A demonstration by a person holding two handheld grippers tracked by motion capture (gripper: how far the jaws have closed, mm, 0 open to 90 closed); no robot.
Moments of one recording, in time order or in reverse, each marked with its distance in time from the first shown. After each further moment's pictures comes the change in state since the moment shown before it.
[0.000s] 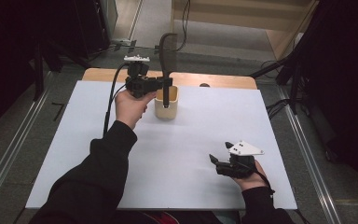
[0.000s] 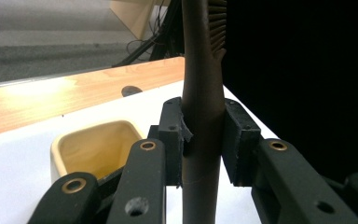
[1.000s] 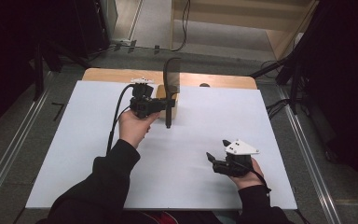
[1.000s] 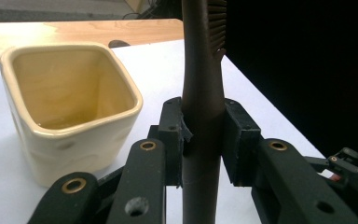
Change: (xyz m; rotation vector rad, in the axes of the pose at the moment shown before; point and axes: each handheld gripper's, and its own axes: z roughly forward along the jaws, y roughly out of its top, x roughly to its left) left arm -0.015 -0.052 0.006 0.078 0.000 -0.040; right arm 0.006 0.006 0.005 -0.013 -0.022 -0.034
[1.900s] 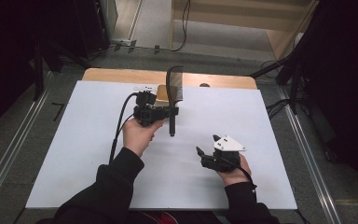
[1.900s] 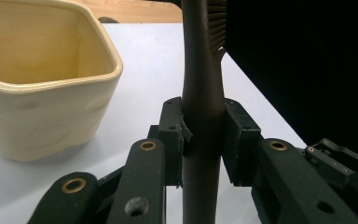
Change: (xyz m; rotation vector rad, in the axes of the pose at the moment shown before) left arm -0.010 -0.021 0.006 0.025 -0.022 -0.070; right arm 0.021 0.017 0.022 -0.050 -0.036 0.007
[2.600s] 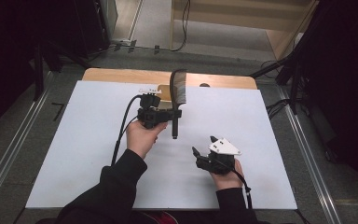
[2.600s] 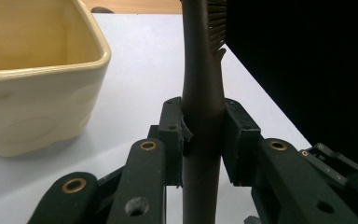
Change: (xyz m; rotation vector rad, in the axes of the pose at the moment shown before) left arm -0.004 -0.005 0.009 0.023 0.004 -0.005; right arm 0.013 -0.006 0.009 -0.025 -0.039 0.028
